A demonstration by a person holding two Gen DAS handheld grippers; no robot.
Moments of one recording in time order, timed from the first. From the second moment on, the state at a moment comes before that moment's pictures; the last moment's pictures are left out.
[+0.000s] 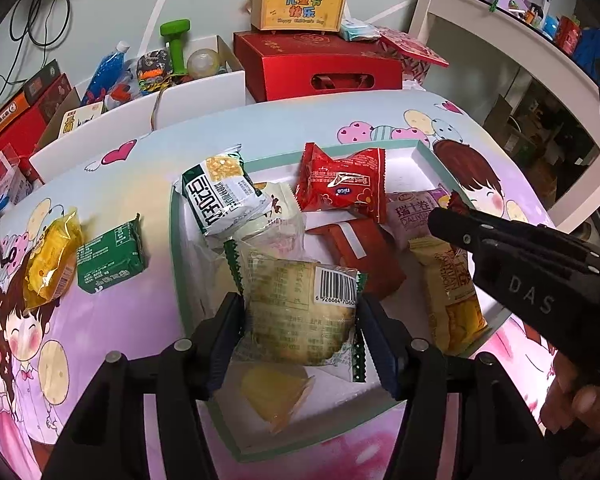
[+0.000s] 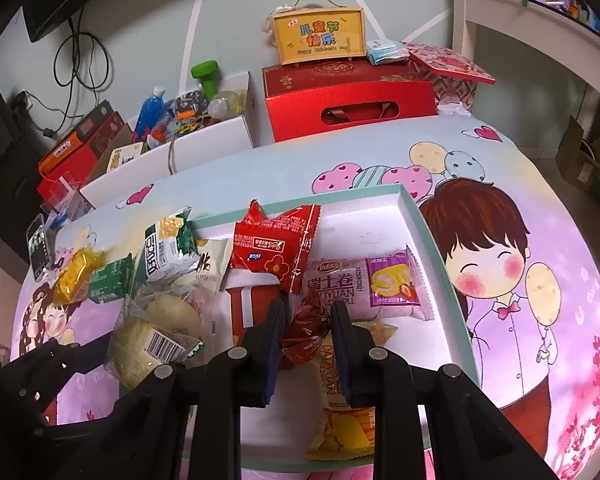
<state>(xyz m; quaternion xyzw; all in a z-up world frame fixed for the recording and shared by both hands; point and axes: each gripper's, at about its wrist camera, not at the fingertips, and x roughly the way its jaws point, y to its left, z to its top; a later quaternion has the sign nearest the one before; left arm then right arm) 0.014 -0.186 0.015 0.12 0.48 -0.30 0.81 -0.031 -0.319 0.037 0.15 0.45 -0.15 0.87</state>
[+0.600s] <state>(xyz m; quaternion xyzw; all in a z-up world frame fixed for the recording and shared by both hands) 0.023 -0.170 0.025 0.10 0.47 -0.28 0.83 -0.029 -0.322 0.030 0.15 0.46 -0.17 0.86</state>
